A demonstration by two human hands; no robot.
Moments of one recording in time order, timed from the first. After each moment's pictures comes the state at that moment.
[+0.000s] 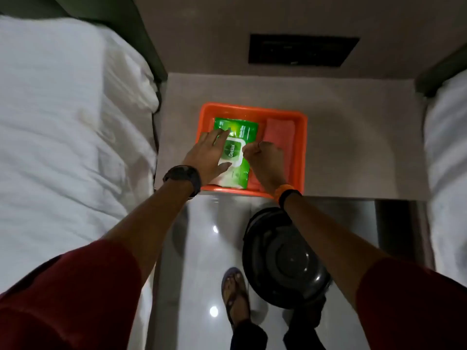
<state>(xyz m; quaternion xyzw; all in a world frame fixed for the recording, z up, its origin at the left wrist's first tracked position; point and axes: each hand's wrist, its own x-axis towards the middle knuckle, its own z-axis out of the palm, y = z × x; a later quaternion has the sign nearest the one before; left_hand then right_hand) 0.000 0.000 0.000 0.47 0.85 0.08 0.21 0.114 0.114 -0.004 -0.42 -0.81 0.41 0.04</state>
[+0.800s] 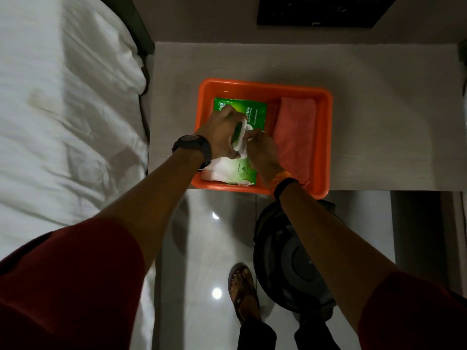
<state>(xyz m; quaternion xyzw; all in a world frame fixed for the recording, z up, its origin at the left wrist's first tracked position) -0.042 0.040 -0.058 0.52 0.81 0.07 0.27 0.069 0.103 -0.066 -0.53 -0.65 0.54 -0.01</state>
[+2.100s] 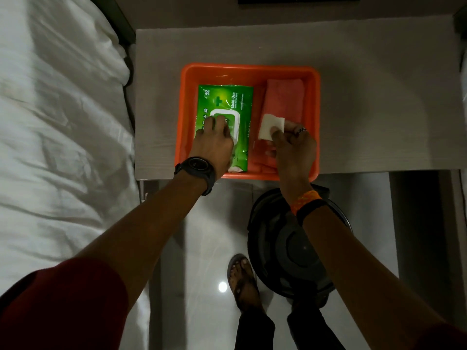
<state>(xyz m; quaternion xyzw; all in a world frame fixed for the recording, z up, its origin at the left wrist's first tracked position) 0.028 0.019 -0.067 0.51 0.84 -0.11 0.13 0.148 0.110 -0.040 -0.60 -0.48 0.61 0.20</state>
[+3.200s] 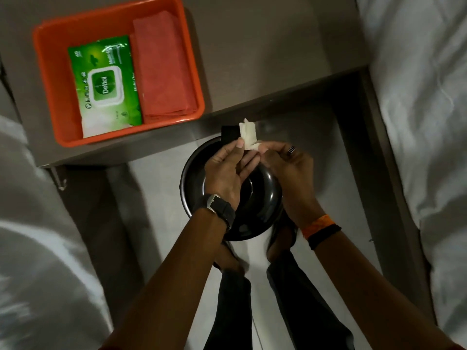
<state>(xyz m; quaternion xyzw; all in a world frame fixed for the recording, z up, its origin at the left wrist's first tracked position) 0.308 0.052 -0.039 -0.17 0.54 0.61 0.56 0.421 0.103 -0.048 -0.53 -0.41 0.69 0.25</state>
